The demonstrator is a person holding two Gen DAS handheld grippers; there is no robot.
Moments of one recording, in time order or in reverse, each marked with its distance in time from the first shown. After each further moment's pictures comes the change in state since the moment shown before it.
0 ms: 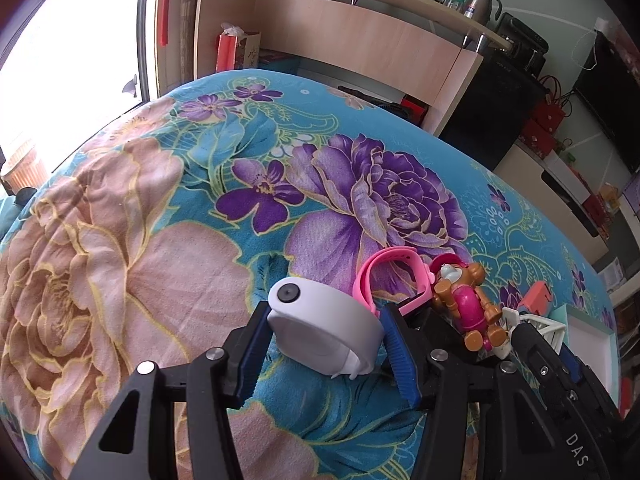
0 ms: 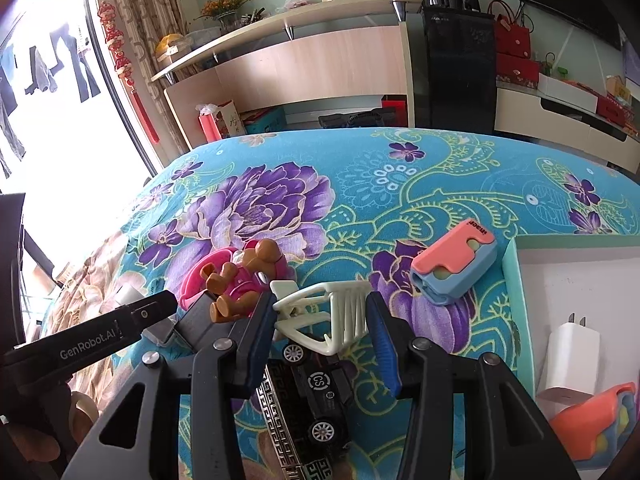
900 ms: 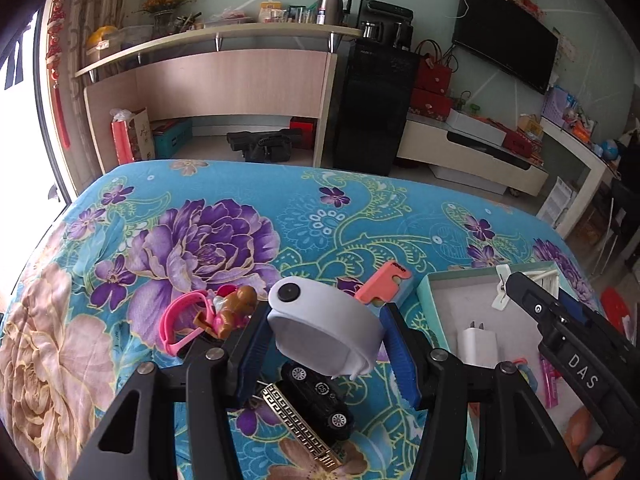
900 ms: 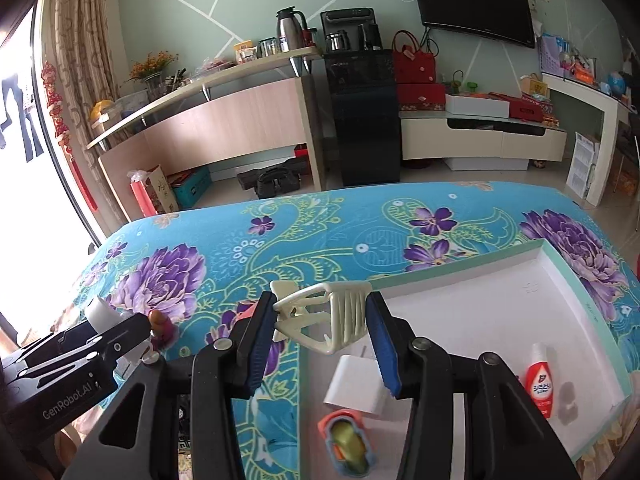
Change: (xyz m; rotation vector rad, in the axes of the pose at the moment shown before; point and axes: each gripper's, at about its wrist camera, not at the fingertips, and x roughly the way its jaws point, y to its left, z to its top) left arm -0.044 -0.157 -0.021 0.376 -0.095 -0.171; right arm -0.099 -0.106 0.014 0.158 -0.165 -0.239
